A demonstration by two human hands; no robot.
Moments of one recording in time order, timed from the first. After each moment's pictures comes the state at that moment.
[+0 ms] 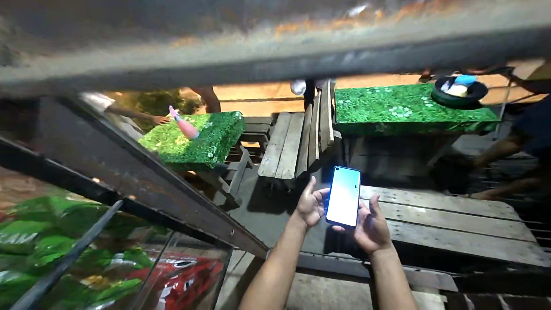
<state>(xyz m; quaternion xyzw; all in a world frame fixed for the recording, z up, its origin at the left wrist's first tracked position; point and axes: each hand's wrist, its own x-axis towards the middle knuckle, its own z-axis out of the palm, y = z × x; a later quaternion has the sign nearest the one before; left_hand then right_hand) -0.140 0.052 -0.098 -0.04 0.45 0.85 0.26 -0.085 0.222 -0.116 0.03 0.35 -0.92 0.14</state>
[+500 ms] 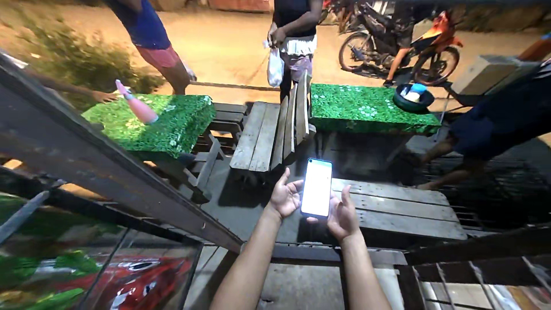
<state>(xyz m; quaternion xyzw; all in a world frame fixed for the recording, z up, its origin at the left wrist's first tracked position) -0.139 0.046 -0.099 -0.05 0.35 0.89 0.30 -0.082 0.224 -0.116 0.01 0.38 -0.91 0.15</state>
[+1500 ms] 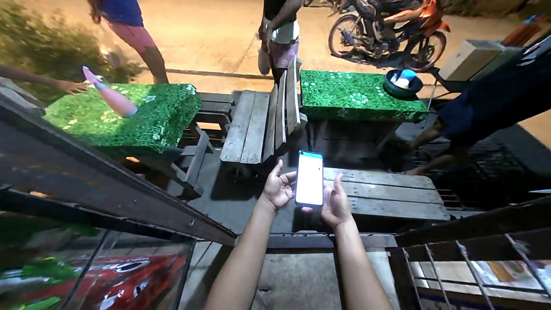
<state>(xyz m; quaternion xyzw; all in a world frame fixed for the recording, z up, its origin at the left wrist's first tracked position) -0.140 0.048 -0.098 -0.08 0.40 0.86 0.30 -0.082 0.220 -0.112 0.05 0.40 -0.90 0.15</state>
